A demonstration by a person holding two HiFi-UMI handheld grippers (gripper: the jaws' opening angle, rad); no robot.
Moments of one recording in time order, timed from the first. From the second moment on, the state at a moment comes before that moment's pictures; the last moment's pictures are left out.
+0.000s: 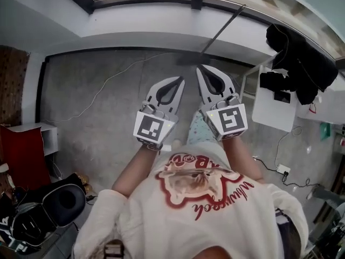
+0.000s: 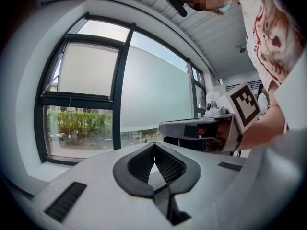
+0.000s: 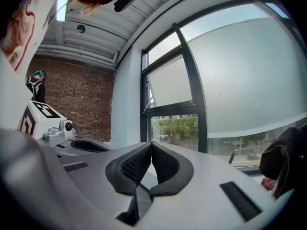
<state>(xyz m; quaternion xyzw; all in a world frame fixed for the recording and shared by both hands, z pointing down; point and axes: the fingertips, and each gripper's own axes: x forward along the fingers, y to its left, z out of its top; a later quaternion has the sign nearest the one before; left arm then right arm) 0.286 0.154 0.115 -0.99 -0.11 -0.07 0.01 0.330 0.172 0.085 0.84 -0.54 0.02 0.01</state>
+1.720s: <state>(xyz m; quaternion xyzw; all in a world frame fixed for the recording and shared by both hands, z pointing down) 0.136 0.245 0.092 -0.98 -0.17 -0.06 -0.01 0.136 0.259 0.082 0.84 -0.54 0.07 0.03</state>
